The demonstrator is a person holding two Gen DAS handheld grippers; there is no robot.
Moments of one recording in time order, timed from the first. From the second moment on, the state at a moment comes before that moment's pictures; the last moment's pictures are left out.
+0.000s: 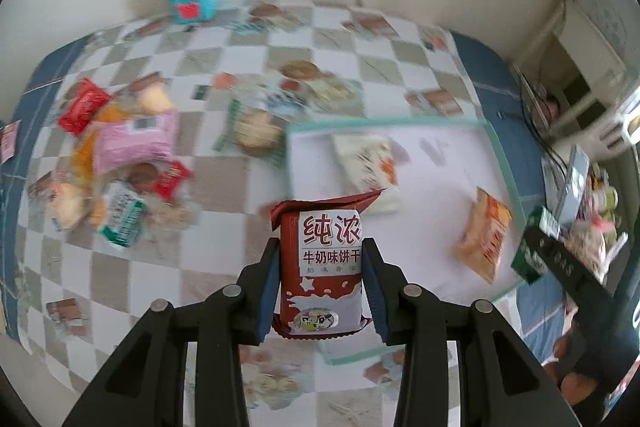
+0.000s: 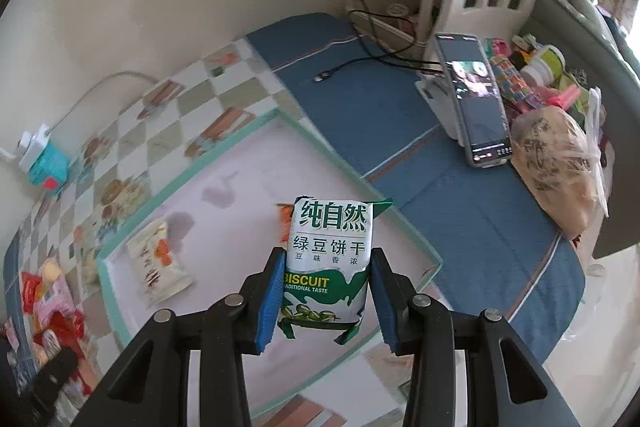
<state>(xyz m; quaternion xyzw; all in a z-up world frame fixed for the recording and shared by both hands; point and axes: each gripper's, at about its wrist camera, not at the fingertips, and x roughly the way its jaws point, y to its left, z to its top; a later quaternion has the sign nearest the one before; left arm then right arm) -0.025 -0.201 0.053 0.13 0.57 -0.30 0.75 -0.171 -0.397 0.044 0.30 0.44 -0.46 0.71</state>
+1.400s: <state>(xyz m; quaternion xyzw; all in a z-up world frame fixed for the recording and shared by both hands) 0.038 -0.164 0.013 0.07 0.62 -0.18 0.76 -0.148 -0.398 0.008 0.29 0.48 -0.44 0.70</state>
